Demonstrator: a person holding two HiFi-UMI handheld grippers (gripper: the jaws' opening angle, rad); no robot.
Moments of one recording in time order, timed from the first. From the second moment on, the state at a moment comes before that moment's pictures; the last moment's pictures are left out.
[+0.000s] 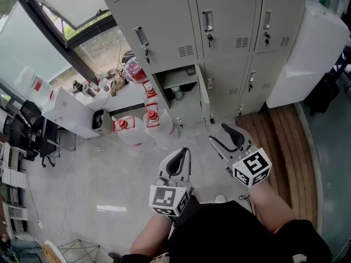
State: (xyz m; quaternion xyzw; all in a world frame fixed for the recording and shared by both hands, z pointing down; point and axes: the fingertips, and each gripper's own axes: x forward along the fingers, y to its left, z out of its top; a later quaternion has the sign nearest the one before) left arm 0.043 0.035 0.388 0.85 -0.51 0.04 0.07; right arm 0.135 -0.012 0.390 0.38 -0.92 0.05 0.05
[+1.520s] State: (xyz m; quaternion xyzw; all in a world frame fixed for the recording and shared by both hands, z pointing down) left arm -0.029 -0.103 0.436 0.90 -0.41 0.07 0.08; right arm 0.124 -0.191 0.535 0.50 -0.84 0.12 0.16
